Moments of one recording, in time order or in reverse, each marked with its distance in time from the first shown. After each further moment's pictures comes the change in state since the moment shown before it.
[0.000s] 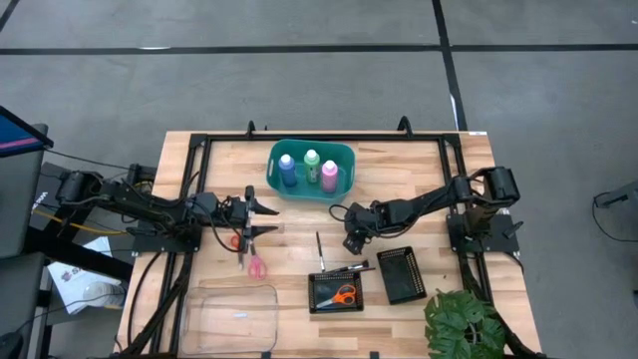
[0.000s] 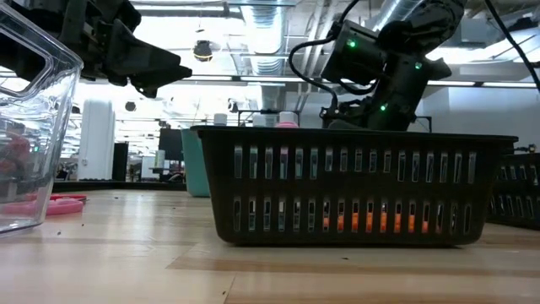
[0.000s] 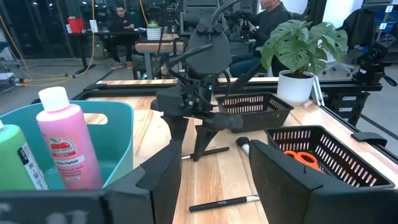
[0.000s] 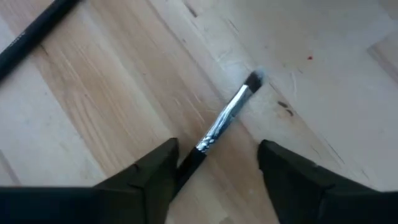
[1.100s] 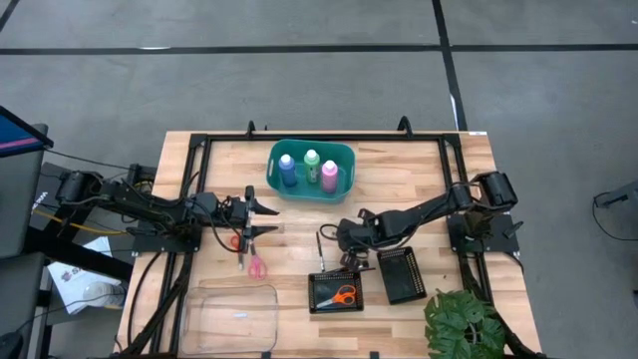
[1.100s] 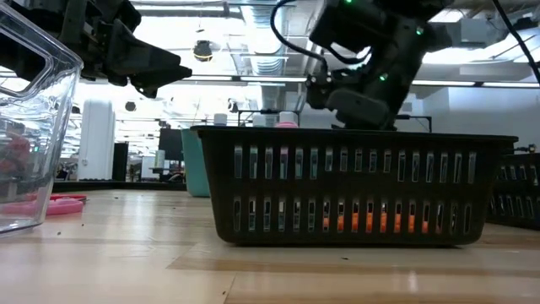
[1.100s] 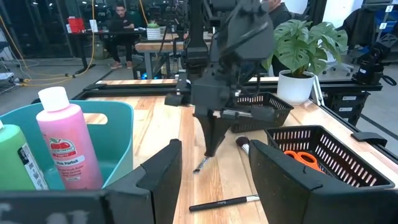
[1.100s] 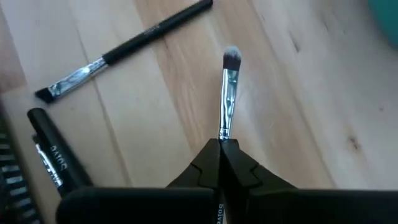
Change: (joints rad) left arm 0.000 0.000 0.001 -0.002 -0.001 0.000; right arm 0.122 0.007 0.165 -0.105 0.039 -0.155
